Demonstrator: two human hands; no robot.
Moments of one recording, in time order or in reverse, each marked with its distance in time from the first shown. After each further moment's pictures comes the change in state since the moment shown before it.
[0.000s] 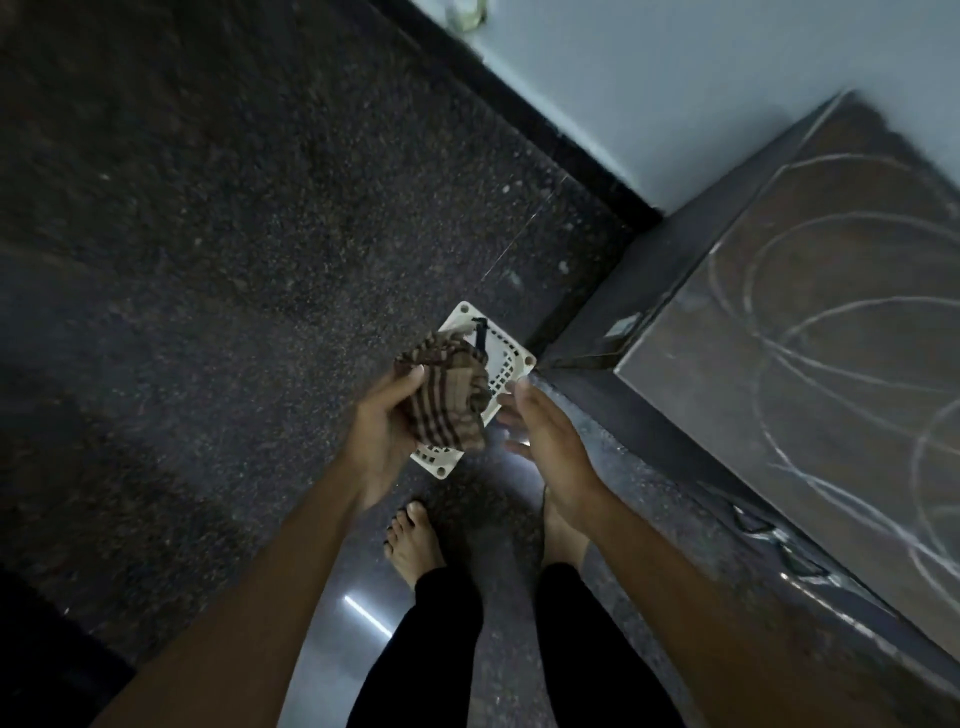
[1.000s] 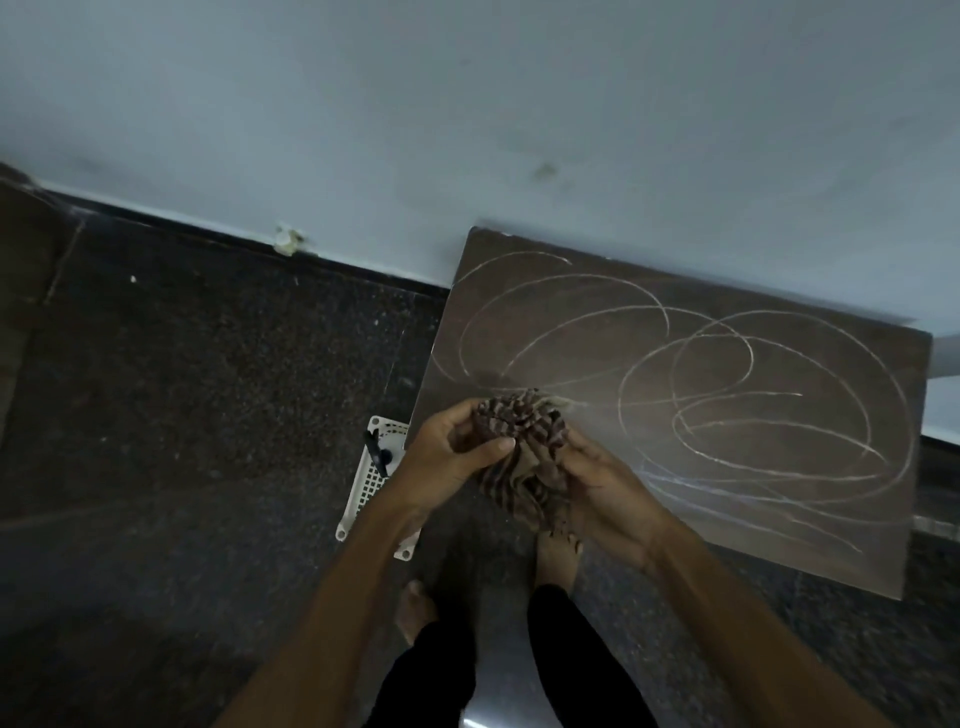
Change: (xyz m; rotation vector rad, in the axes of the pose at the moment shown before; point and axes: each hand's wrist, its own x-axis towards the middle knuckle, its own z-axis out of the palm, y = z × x) left_hand -0.091 0.011 0.281 0.731 -0.438 0.094; right_hand -0.174 -0.078 -0.218 0.778 -0.073 -0.056
